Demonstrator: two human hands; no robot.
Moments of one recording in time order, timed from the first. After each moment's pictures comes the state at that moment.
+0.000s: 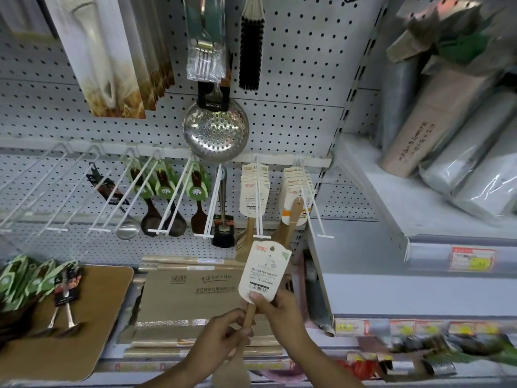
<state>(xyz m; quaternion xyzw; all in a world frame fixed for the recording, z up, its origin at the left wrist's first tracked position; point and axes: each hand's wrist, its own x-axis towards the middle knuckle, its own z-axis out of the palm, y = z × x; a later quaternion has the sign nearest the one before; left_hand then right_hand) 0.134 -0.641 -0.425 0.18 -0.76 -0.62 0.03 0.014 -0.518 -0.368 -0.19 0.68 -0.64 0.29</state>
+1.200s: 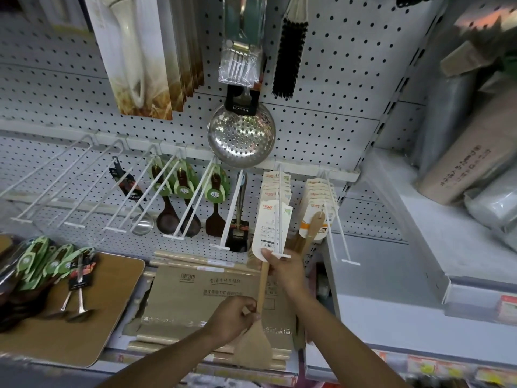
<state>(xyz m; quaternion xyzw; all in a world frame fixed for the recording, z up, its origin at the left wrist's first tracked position) 0.070 -0.679 -0.441 0.23 -0.83 -0.51 -0.03 -0.068 -0.599 -0.351 -0.15 0.69 -0.64 0.29</state>
